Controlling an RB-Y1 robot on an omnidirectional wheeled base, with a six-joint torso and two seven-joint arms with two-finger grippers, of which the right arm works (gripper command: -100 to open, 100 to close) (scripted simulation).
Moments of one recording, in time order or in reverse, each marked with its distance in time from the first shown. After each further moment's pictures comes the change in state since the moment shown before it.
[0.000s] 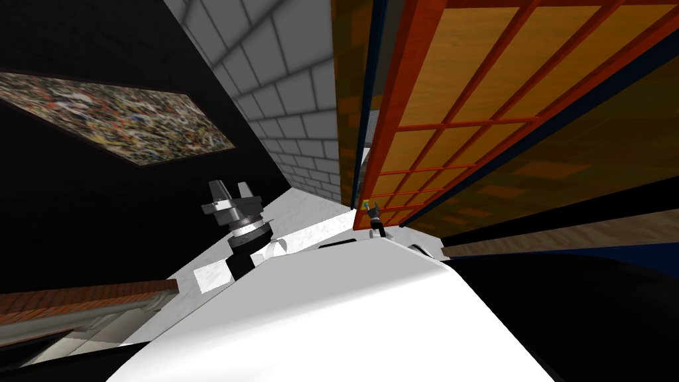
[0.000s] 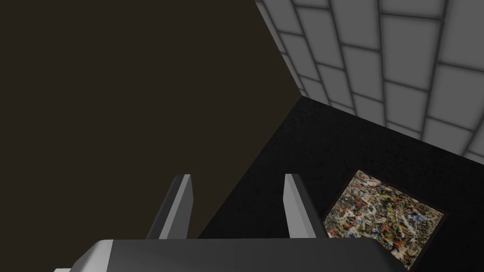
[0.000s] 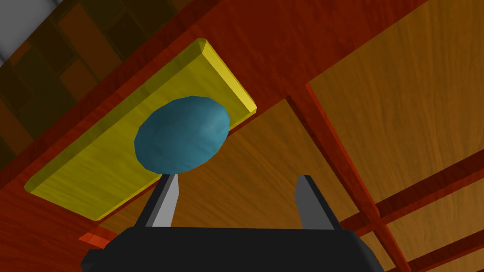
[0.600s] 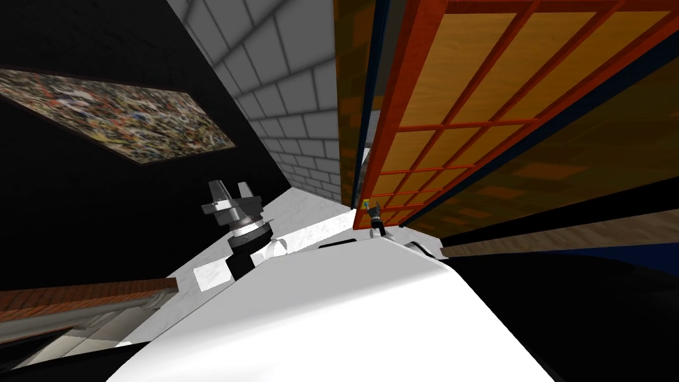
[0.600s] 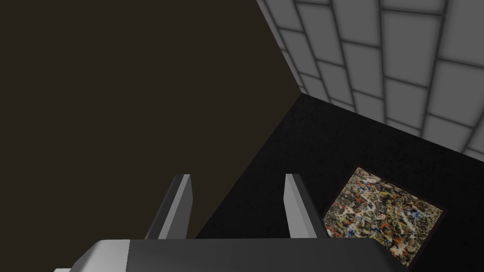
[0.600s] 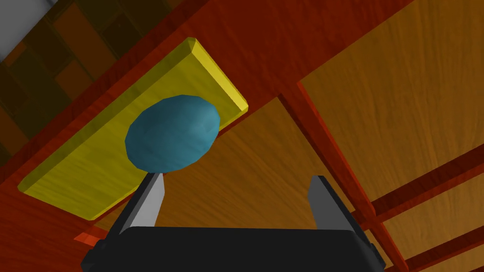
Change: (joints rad) arm -0.036 -0.008 -0.005 0.053 -0.004 -0.014 -0.029
